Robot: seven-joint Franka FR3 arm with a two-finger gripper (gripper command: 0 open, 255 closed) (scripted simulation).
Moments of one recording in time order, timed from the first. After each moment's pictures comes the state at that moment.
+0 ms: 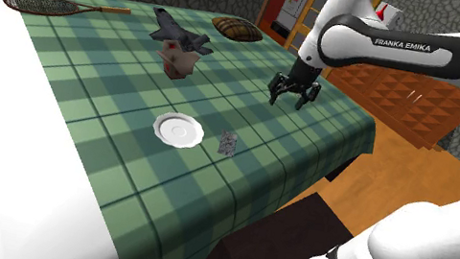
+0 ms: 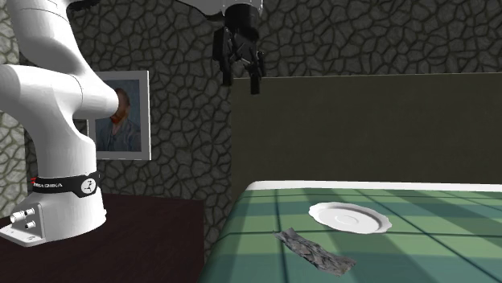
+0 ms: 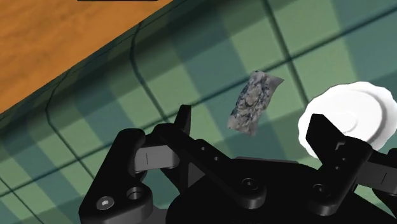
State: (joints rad) arm -0.06 -0.35 0.11 -2.28 -0.01 1.95 0.49
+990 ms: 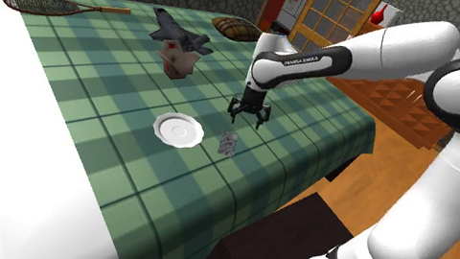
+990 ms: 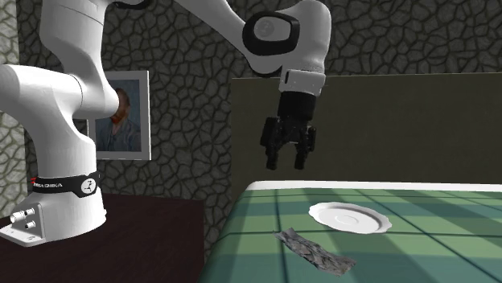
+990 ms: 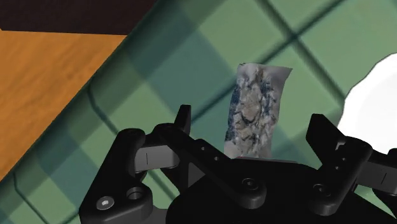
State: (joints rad) arm -0.06 0.23 0.14 -2.04 -0.06 2.10 0.79
